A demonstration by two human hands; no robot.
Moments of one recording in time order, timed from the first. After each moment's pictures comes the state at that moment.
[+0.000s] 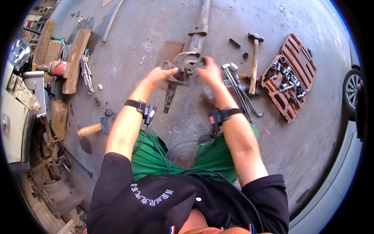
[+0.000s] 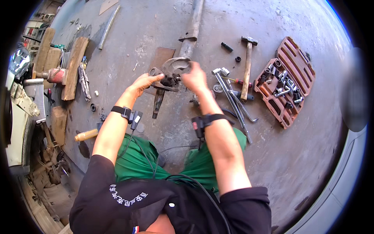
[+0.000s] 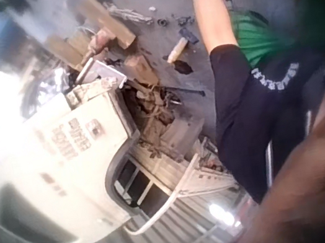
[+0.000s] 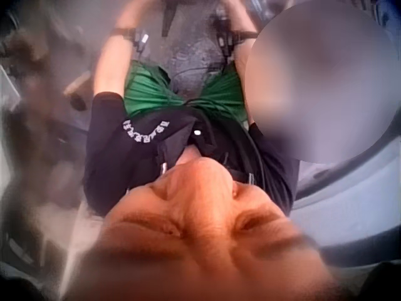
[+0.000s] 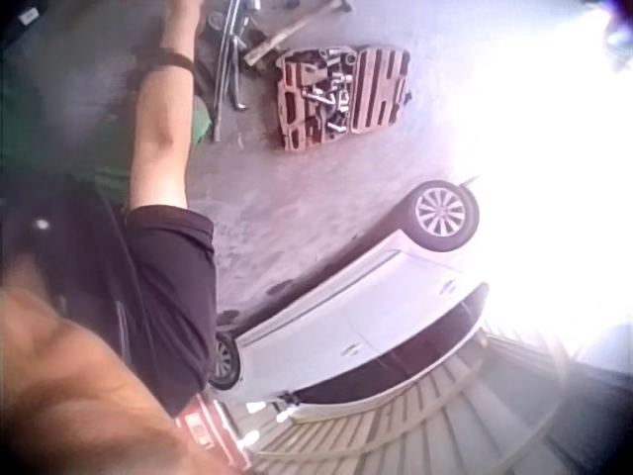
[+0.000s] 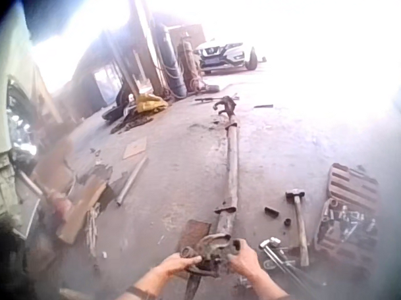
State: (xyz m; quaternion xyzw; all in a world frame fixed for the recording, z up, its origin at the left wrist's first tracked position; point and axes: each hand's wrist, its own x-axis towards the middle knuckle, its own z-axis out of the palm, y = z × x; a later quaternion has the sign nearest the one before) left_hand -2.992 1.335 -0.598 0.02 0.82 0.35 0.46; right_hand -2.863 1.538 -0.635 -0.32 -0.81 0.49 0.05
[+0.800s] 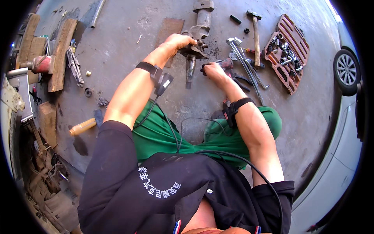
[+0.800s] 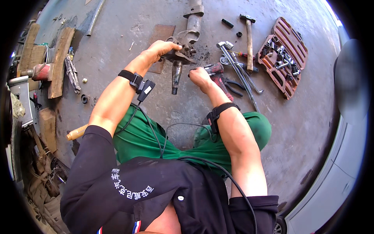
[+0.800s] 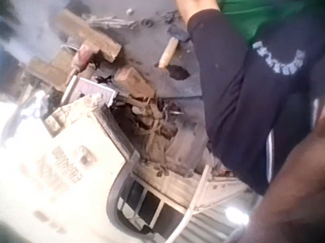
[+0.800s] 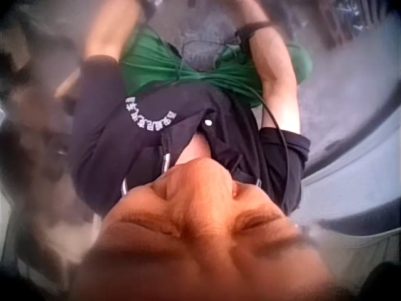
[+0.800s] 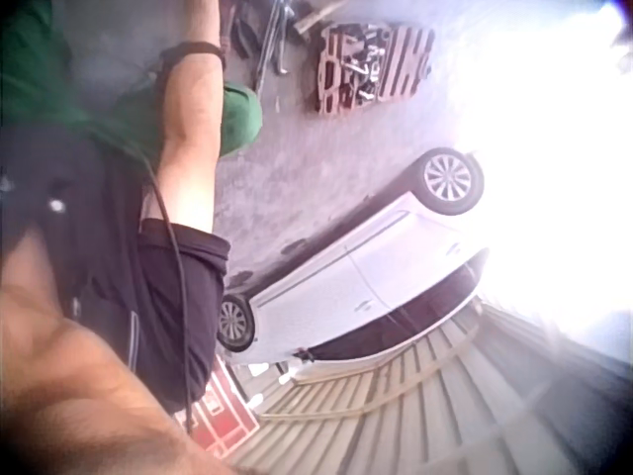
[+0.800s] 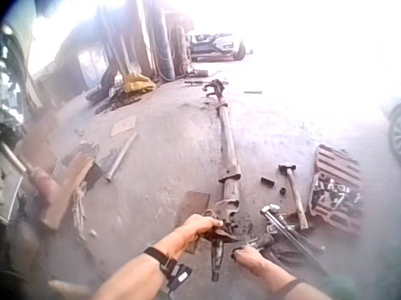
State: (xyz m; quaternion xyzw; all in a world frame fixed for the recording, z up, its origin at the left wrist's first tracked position) left_hand -2.979 1.365 -0.580 0.08 0.79 0.35 0.51; right_hand -2.789 1.471 -0.711 -0.12 -0.93 0.28 -0.19
